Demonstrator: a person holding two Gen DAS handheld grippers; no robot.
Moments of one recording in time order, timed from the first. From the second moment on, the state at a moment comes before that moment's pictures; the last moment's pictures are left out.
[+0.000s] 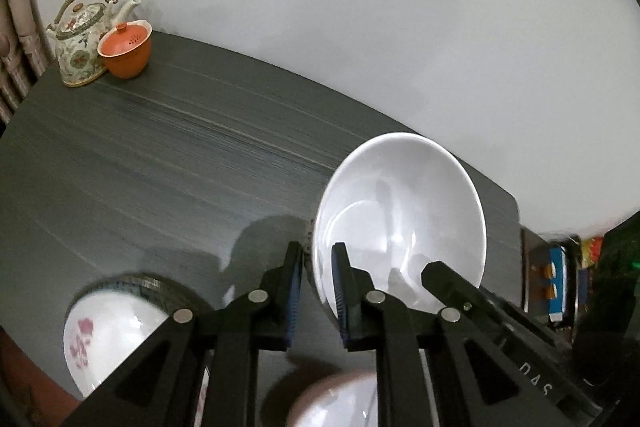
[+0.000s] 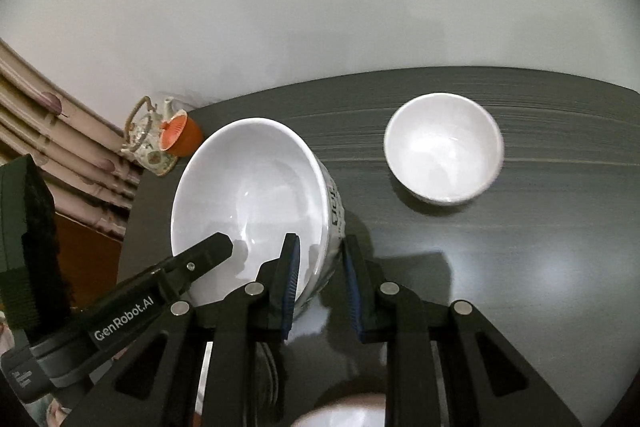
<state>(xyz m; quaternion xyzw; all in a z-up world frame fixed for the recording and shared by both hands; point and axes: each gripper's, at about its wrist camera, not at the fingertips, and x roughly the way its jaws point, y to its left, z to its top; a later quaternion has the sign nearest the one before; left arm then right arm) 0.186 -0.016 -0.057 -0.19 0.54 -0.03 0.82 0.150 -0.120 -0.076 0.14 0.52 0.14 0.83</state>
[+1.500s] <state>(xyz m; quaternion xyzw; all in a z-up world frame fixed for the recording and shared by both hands) 0.032 -0.084 -0.124 -0.11 0.62 -0.02 0.78 -0.026 -0.156 -0.148 0.16 0.57 0.08 0.80</state>
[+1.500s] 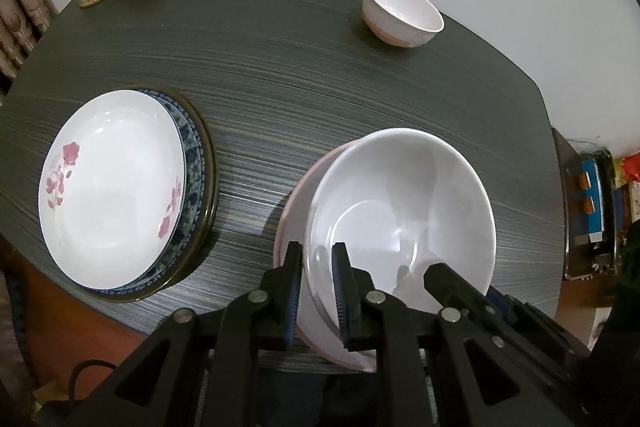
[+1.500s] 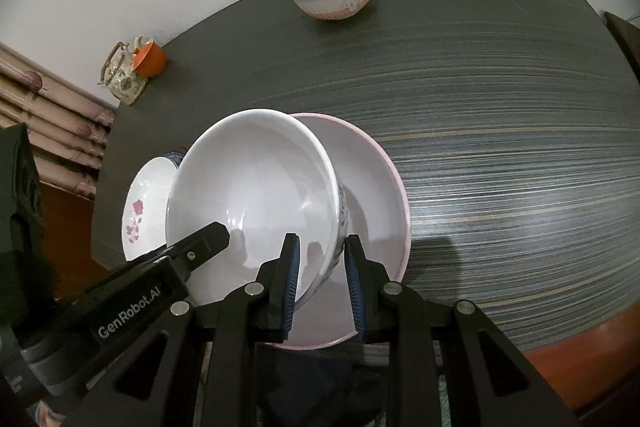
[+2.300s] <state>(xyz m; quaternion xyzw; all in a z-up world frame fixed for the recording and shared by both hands) 0.034 -0.086 -0.134 -0.11 0.64 -0.02 0.76 -0.020 -0.147 -0.163 0.15 0.58 0.07 0.80</state>
